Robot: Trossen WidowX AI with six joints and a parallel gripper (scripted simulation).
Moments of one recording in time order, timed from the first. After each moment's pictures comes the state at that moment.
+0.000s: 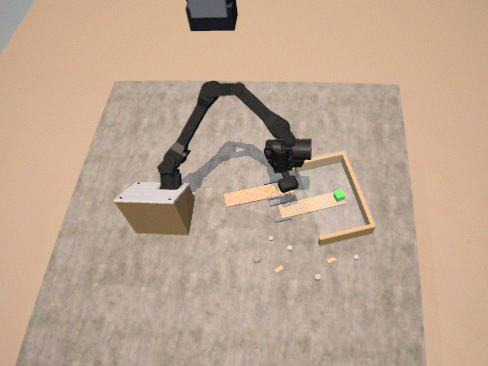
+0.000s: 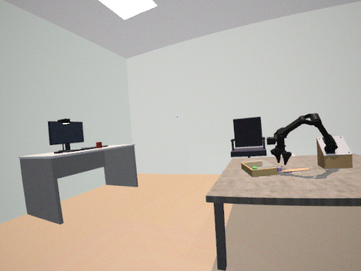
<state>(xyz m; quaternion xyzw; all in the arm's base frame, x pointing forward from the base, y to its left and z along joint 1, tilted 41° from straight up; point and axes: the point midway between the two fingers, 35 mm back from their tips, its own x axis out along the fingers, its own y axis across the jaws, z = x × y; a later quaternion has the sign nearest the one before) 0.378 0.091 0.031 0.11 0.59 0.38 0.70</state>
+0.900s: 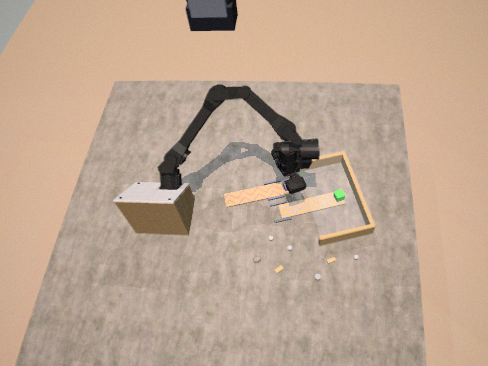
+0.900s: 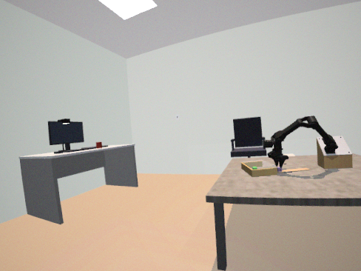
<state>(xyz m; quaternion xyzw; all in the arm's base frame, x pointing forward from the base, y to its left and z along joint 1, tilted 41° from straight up) 0.404 0.113 0.022 0.10 0.59 0.38 0.71</state>
